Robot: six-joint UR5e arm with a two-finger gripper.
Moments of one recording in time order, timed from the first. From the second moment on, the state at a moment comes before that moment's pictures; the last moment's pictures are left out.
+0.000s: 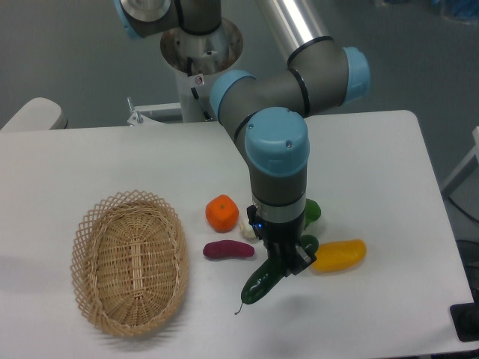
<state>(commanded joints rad) 2.41 -2.04 -1.32 -1.12 1.58 1.32</state>
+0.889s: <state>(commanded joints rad) 2.39 -2.05 -1.32 -1.11 1.58 1.31</state>
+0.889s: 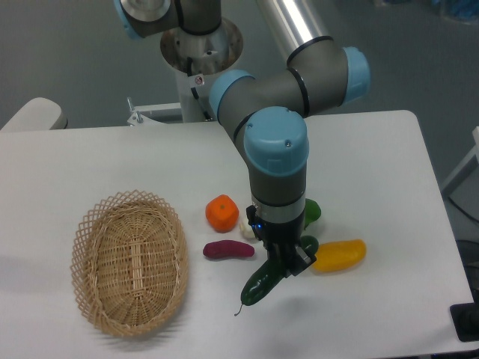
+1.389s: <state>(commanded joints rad) 2.37 -2.14 -1.32 -0.95 1.58 1.32</state>
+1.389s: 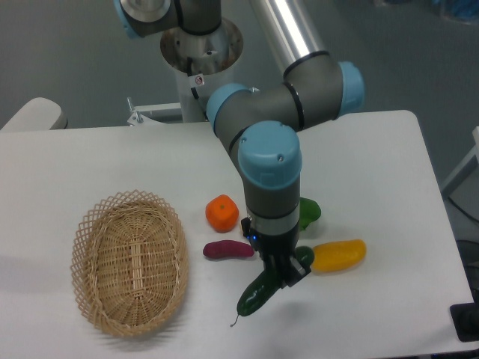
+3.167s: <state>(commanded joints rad) 2.38 -2.28 -1.37 -0.88 1.59 1.45</state>
